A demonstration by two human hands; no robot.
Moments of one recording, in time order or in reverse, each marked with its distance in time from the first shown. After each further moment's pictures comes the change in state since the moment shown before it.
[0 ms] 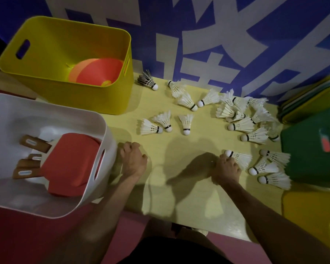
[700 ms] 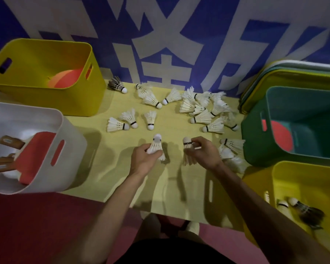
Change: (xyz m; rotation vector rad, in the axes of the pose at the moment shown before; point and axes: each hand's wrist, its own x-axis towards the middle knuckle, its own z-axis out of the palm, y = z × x) left_hand -0.119 0.130 0.049 -0.613 -0.104 -0.019; right_hand -0.014 0.095 -0.072 0.694 0.022 -0.438
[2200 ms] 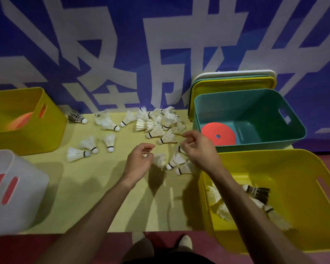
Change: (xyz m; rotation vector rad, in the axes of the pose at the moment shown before) left_hand -0.055 0.079 0.106 0.164 -0.170 0.353; right_hand -0.065 0.032 -0.140 0.019 0.296 -0.111
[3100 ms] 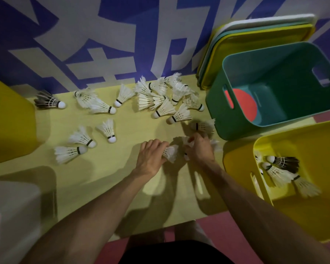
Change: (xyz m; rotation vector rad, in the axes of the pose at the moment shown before) left_hand 0.098 -0.138 0.000 0.805 -0.360 0.520; right_hand 0.048 0.050 0.160 -0.301 -0.051 0.522
